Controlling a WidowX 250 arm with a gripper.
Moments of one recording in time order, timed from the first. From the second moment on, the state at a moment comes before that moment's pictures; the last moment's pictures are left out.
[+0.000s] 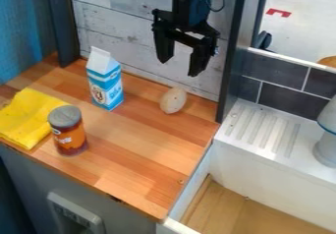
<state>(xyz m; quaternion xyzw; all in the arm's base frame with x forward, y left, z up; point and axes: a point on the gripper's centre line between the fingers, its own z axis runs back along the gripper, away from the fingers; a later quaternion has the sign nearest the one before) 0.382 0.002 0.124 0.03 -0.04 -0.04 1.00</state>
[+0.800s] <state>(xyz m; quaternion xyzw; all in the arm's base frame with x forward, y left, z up) 0.384 0.034 0.076 0.05 -0.01 -0.08 1.00</state>
